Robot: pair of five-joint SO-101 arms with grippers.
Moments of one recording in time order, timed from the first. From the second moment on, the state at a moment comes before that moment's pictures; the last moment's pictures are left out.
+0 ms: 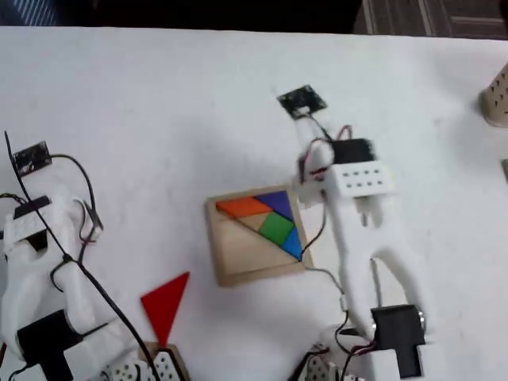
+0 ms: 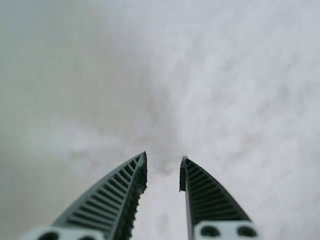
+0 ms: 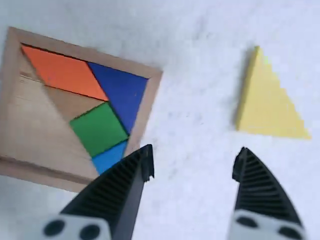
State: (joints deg) left arm -33.6 -13.5 49.8 50.0 1.8; right arm -8.5 -10.2 18.8 73.9 29.1
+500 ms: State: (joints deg) left arm -33.1 -13.5 49.8 49.0 -0.1; right arm 3.0 20.8 -1.5 68.0 68.5
